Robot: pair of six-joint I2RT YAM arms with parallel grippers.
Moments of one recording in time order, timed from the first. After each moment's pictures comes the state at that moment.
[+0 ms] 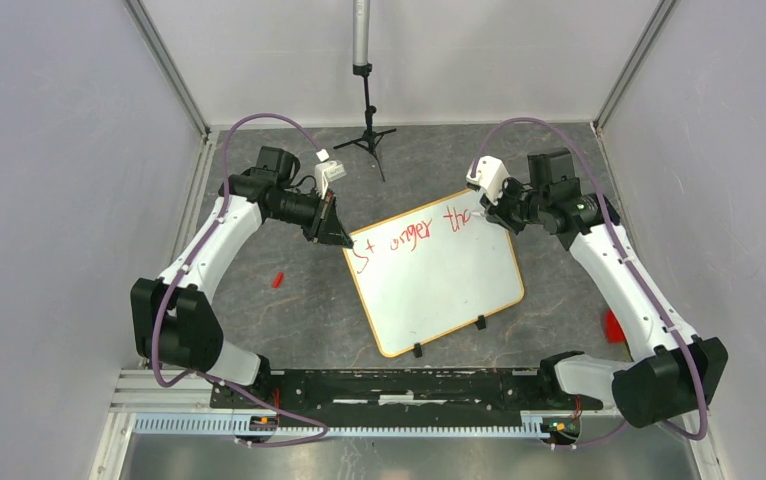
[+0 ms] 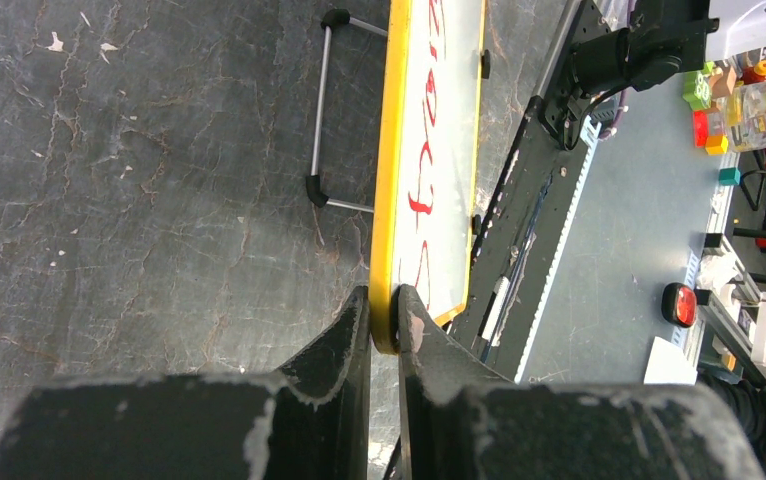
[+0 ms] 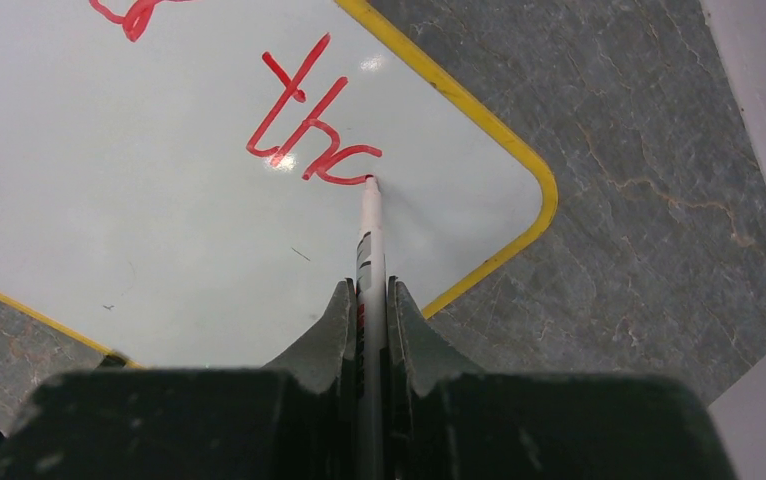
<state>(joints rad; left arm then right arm) -0.23 1.47 1.26 -0.89 0.95 0.32 0.27 1.23 1.19 -0.75 -0.37 -0.72</state>
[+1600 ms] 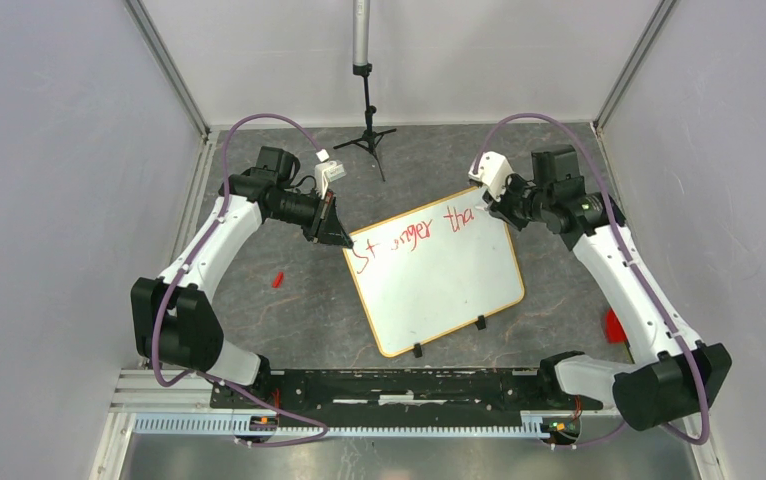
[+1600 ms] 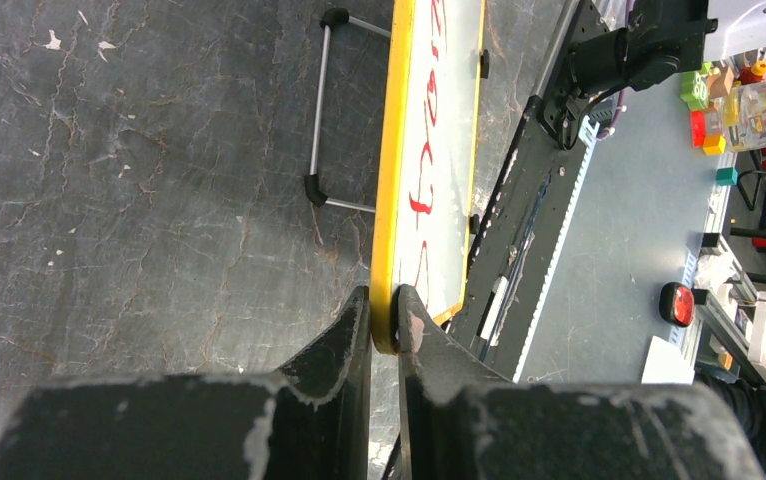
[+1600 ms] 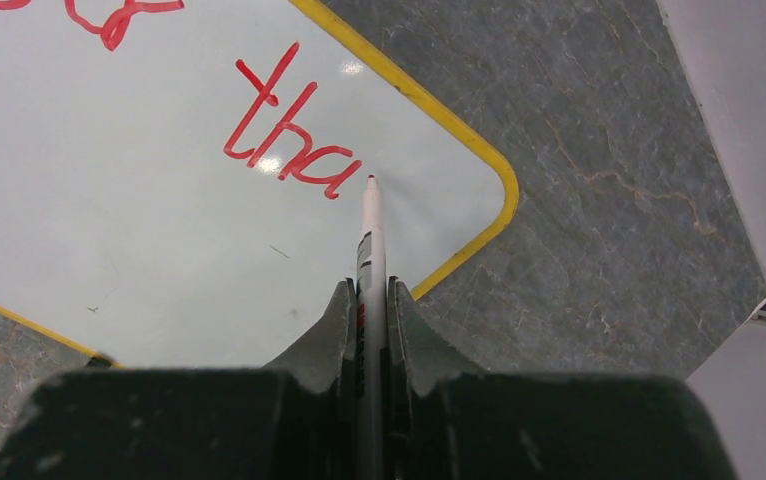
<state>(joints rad) -0.23 1.48 1.26 -0.89 0.95 0.32 0.27 1.21 1.23 -0.76 -0.33 -0.72</state>
